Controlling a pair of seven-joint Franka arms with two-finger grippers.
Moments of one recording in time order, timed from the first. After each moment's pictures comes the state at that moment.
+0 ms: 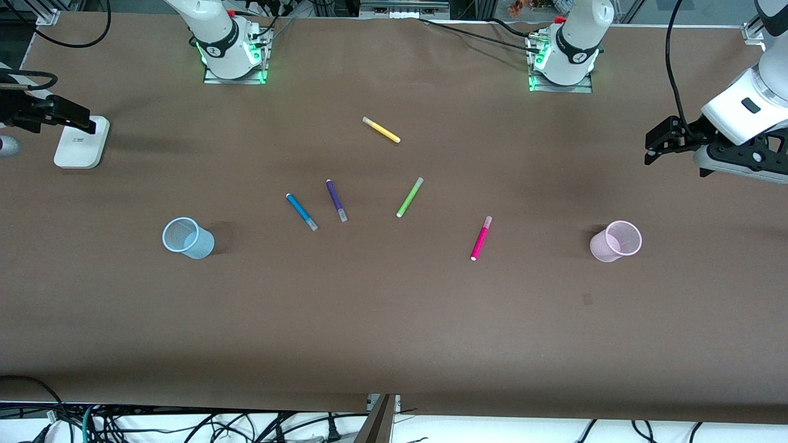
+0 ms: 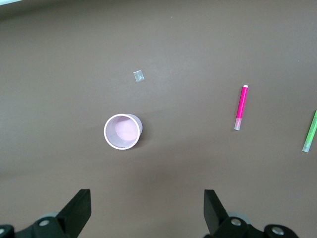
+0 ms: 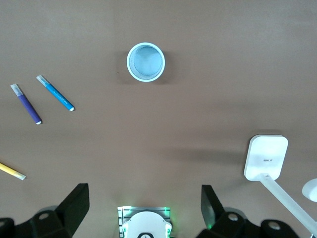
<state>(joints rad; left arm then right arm) 0.01 -0.02 -0.07 -1.68 0.00 1.68 0.16 0.00 0.06 -0.04 -1.49 -0.03 1.36 -0.04</state>
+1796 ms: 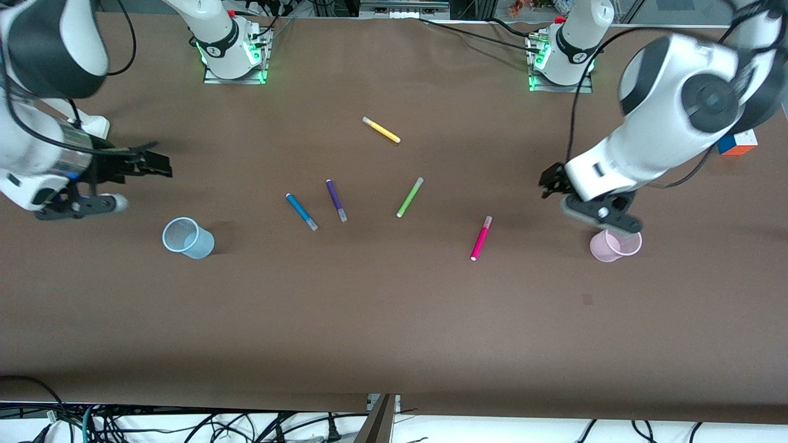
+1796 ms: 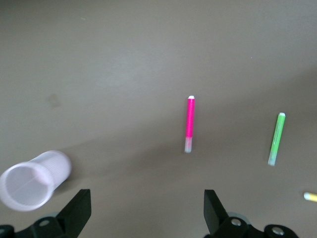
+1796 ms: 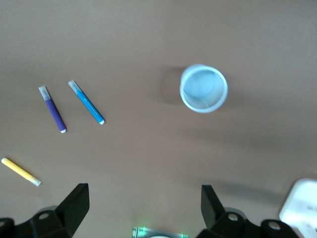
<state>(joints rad) -0.04 0.26 -0.26 -1.68 -0.03 1.90 0.06 0.14 0.26 -0.02 -1.50 0.06 1.53 -0.04</state>
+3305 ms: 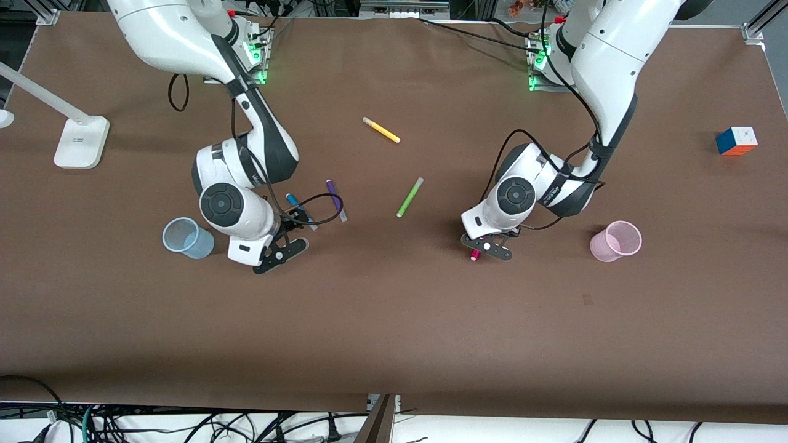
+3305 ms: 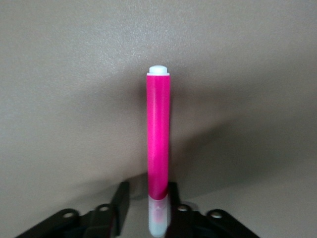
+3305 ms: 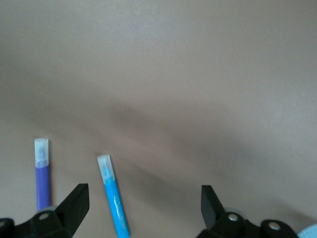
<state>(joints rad) -0.21 0.66 -0.26 -1.82 0.21 2.30 -0.20 0.41 0.61 -0.02 -1.63 0.06 2.13 -0.20</state>
